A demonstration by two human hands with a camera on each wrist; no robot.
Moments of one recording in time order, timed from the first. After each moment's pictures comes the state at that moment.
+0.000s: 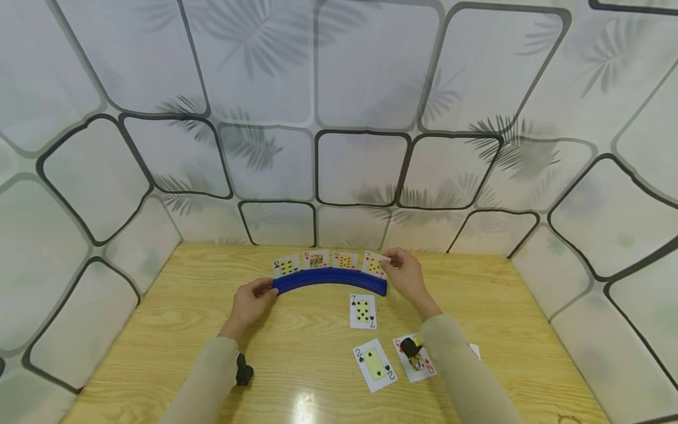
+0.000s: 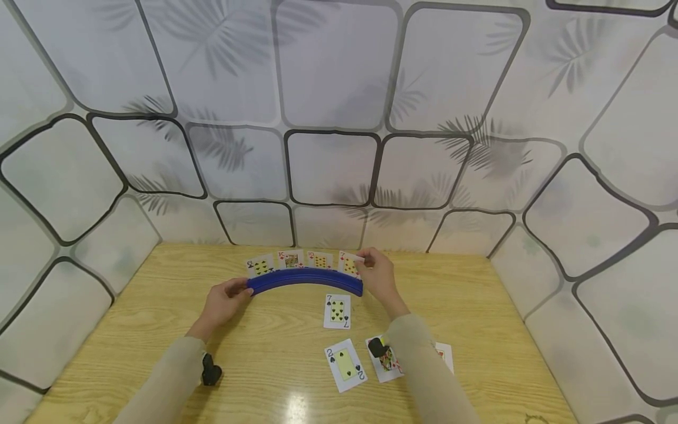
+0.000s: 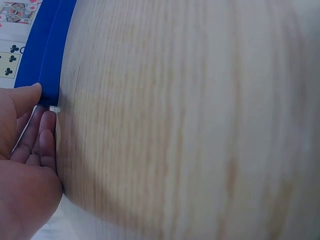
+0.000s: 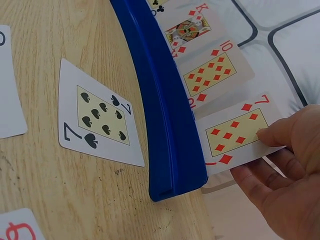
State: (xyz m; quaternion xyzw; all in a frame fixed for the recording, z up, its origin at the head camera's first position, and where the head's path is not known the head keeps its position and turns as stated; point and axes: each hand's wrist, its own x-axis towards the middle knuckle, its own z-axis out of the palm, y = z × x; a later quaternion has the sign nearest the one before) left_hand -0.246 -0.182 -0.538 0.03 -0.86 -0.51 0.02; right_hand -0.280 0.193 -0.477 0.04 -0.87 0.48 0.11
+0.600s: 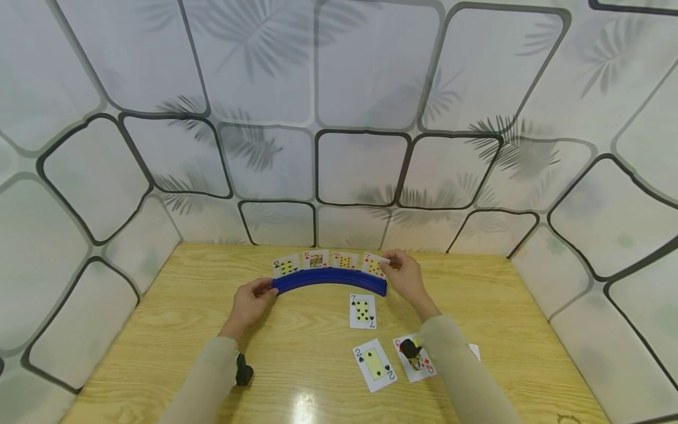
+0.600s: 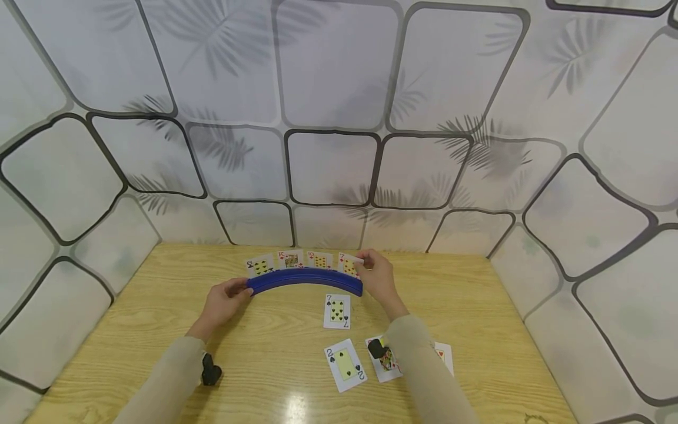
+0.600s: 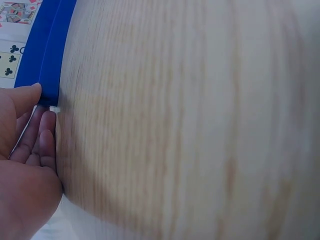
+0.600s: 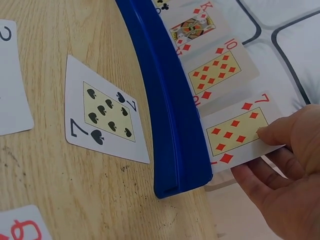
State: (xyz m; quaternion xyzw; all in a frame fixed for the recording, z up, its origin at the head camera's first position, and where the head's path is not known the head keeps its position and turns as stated) left_hand -0.247 -0.181 -0.539 0.03 -0.86 -0.51 0.03; right_hand -0.279 0.194 -0.481 0.05 -0.87 0.48 0.10
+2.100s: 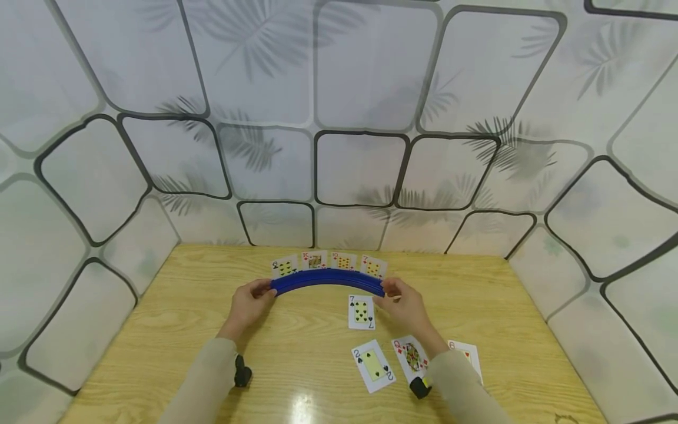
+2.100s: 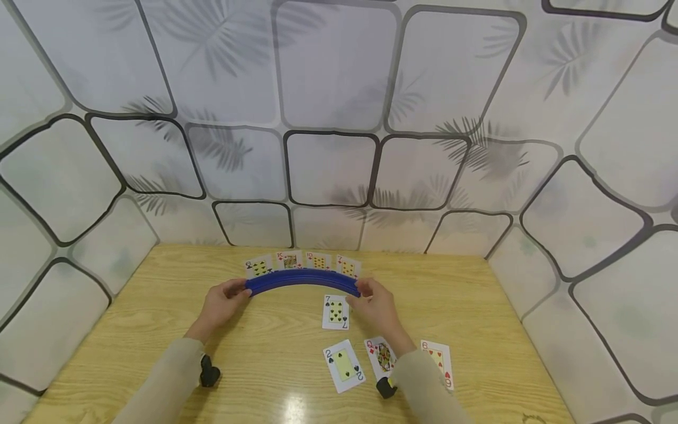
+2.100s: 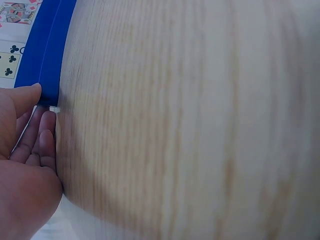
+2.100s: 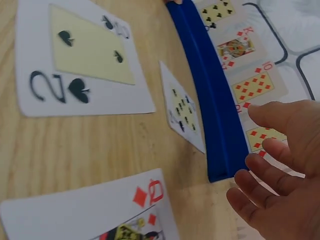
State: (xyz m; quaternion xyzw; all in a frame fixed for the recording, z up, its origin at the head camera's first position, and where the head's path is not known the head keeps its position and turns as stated) left_hand -0.244 -0.180 -0.536 0.03 -0.86 -0.50 0.02; right_hand -0.225 0.198 -0.507 0.04 -0.89 0.46 0.03
